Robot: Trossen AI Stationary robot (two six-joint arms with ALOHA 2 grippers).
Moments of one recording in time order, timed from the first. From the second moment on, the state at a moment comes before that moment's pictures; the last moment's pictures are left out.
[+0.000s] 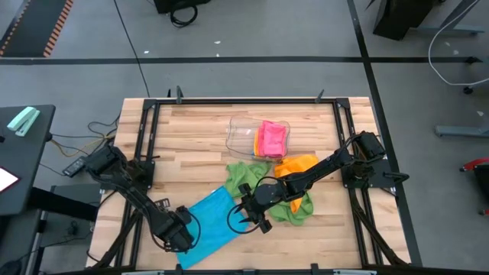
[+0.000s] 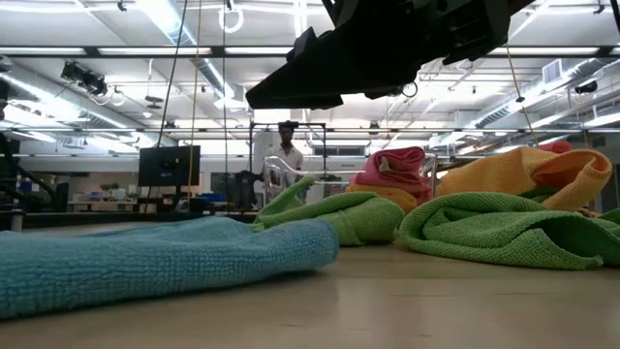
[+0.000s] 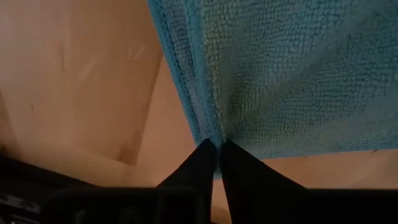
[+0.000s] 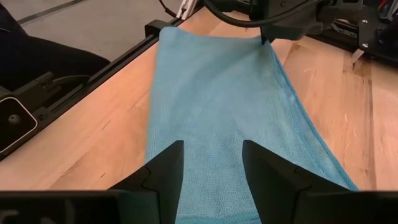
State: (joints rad) left arm -0.82 1.77 1.04 -1.00 0.18 -1.14; right arm 0.33 1.90 1.08 0.31 -0.09 -0.18
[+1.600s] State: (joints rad) left arm -0.79 1.77 1.20 -0.92 -0.11 -1.03; right arm 0.16 2.05 1.19 0.31 0.01 -0.06
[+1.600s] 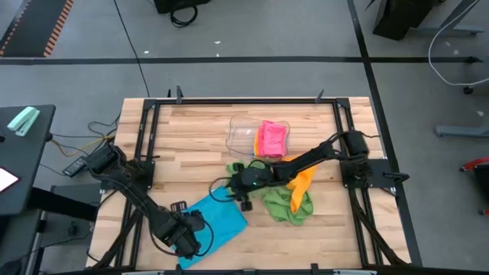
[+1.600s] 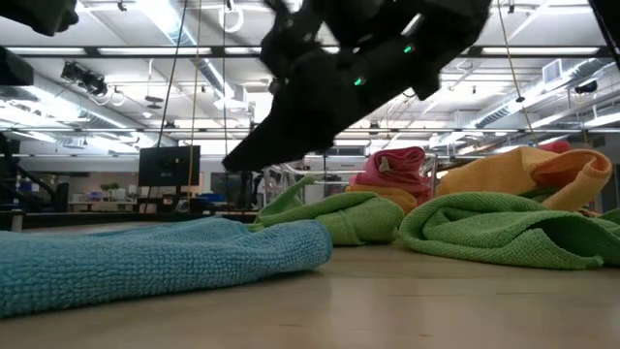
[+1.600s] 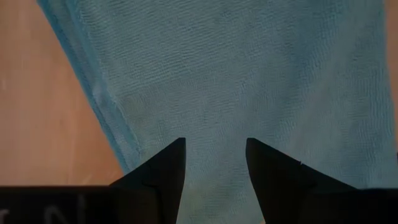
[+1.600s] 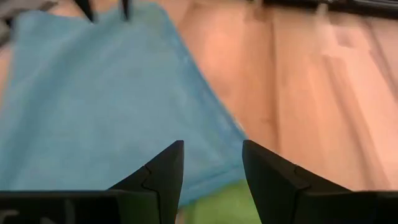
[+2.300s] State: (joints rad) left arm -0.80 1.77 1.20 -0.97 -0.12 -1.00; right arm 0.12 2.18 1.32 0.19 0.01 -0.08
